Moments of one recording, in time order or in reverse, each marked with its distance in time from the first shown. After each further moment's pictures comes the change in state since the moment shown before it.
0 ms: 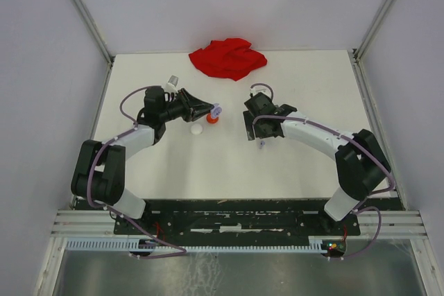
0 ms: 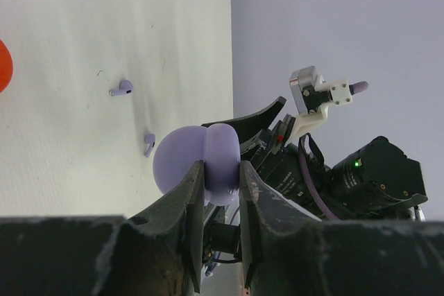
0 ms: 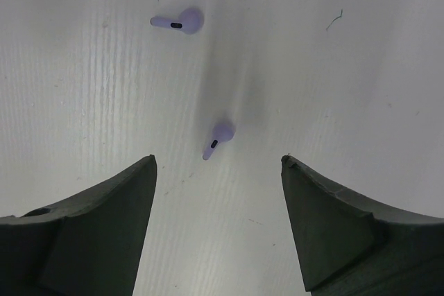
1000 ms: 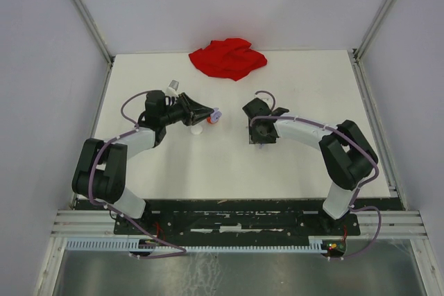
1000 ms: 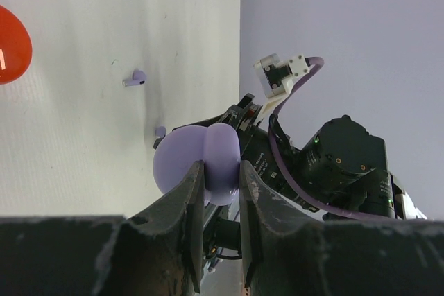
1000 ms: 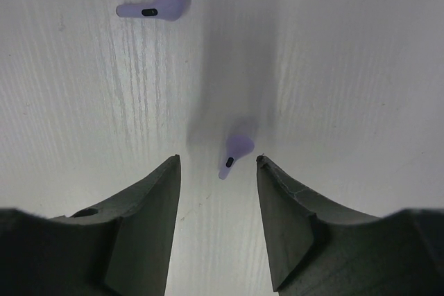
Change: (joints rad) left arm 0.000 0.022 -0.045 0.037 0.002 0.000; right arm -0.018 0.125 -0.034 0.048 -0.045 0.196
